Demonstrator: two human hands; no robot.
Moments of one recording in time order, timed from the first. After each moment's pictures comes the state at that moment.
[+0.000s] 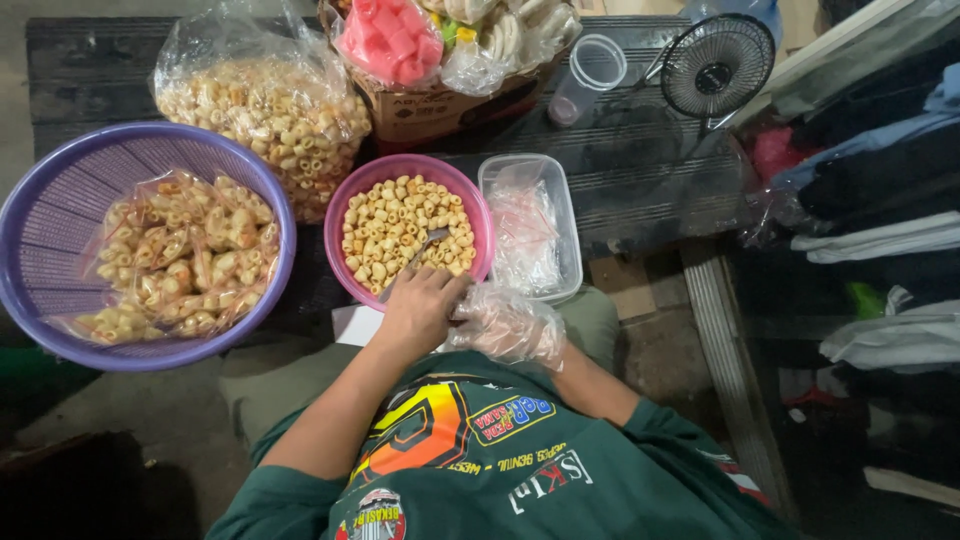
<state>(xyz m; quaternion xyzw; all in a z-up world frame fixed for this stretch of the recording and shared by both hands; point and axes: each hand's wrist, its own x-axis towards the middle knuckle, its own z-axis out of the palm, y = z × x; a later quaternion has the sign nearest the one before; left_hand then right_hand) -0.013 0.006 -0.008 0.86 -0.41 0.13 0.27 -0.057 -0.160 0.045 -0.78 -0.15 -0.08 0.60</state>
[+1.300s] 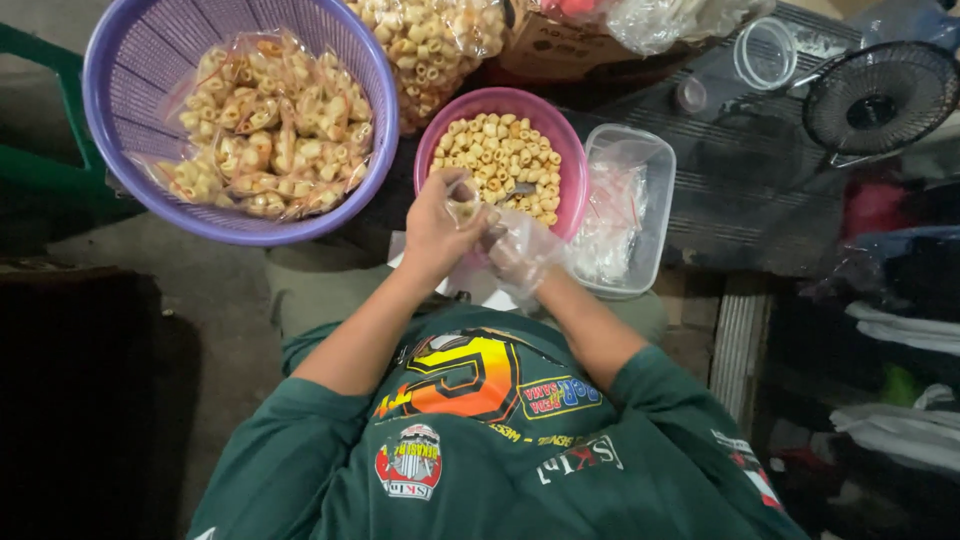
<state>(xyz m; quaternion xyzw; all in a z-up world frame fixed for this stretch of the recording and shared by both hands) 0.007 0.063 -0.019 0.73 0.05 0.03 0.68 0.030 -0.145 -0.112 0.09 0.31 0.51 0.80</state>
